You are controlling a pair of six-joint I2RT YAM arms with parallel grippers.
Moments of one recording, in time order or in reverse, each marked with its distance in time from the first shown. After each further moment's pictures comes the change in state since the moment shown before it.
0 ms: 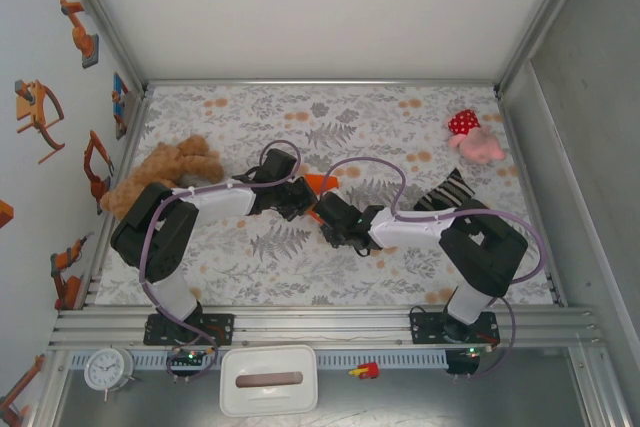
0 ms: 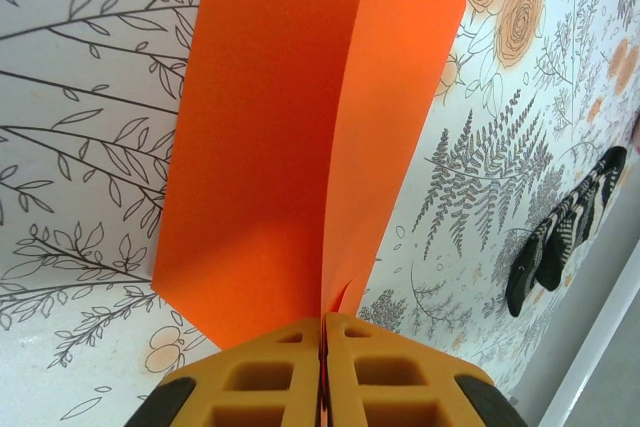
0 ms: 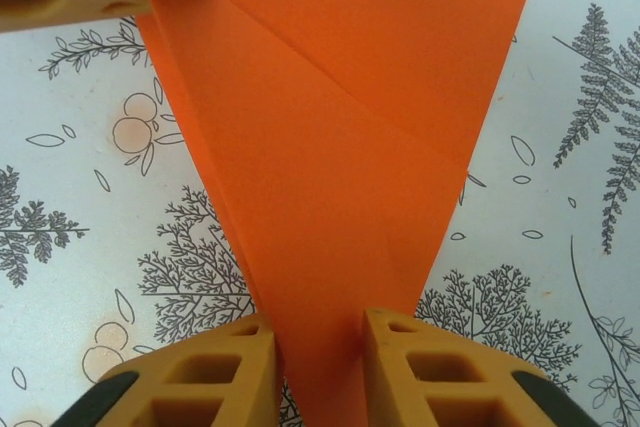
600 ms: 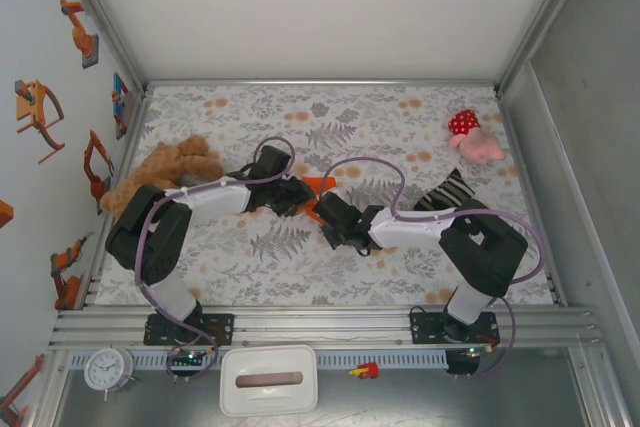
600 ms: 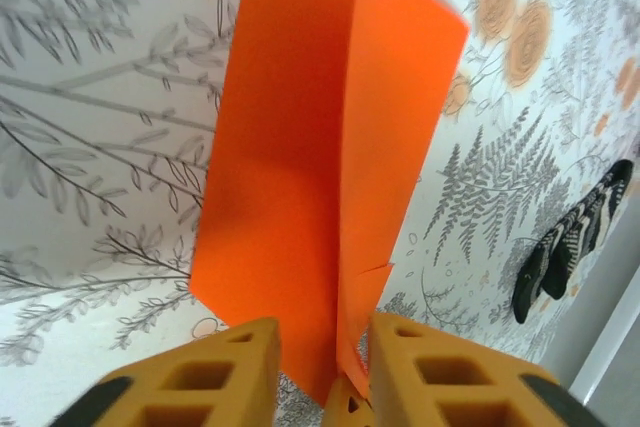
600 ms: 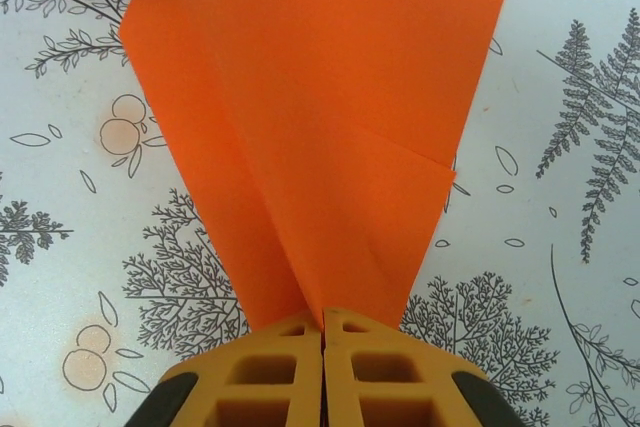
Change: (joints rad) left arm 0.053 -0.050 0.006 -0.075 -0.009 0.033; right arm 0.000 0.000 0.000 0.003 0.022 -0.032
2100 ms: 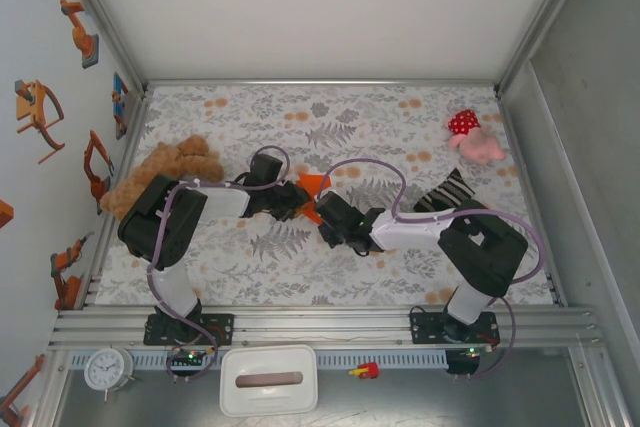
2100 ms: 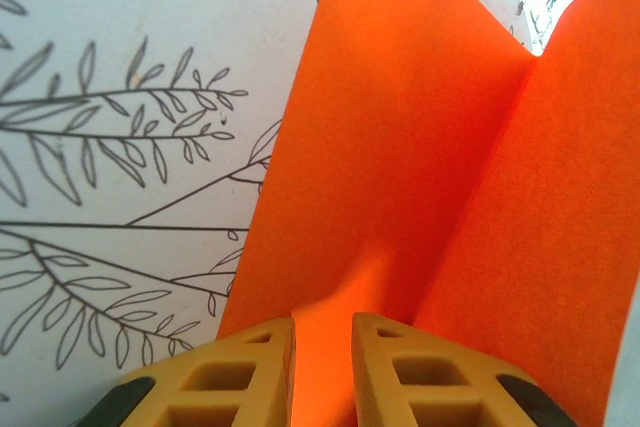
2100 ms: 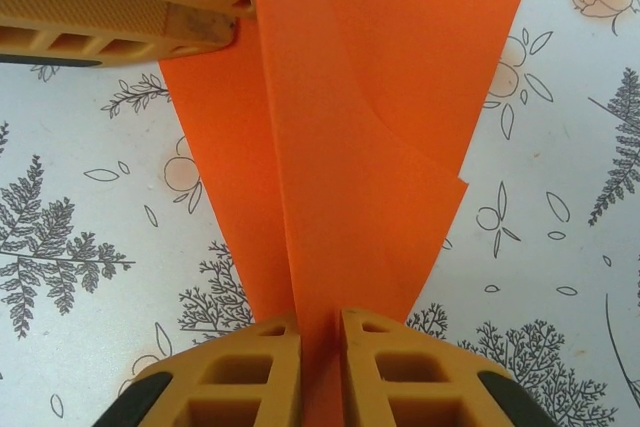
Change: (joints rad) left arm 0.043 0.133 -0.101 0.266 0.111 -0.044; right arm -0.002 0.000 -0.035 0.116 -0.045 -0.023
